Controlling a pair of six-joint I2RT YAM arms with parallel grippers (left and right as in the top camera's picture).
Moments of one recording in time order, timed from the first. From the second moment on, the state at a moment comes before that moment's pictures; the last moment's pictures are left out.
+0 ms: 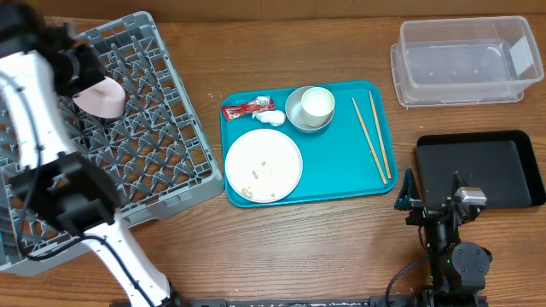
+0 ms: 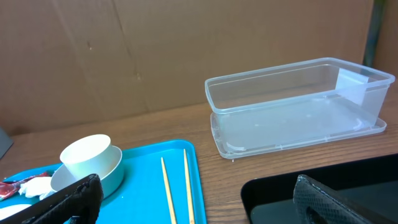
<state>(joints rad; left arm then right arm) 0.36 2.26 2.34 -1.28 0.22 -0.06 -0.02 0.01 0.02 -0.04 -0.01 0.17</state>
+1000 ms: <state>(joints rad) 0.36 2.40 2.33 -1.32 -0.27 -0.24 -0.02 0.01 0.02 -0.04 -0.01 0.17</state>
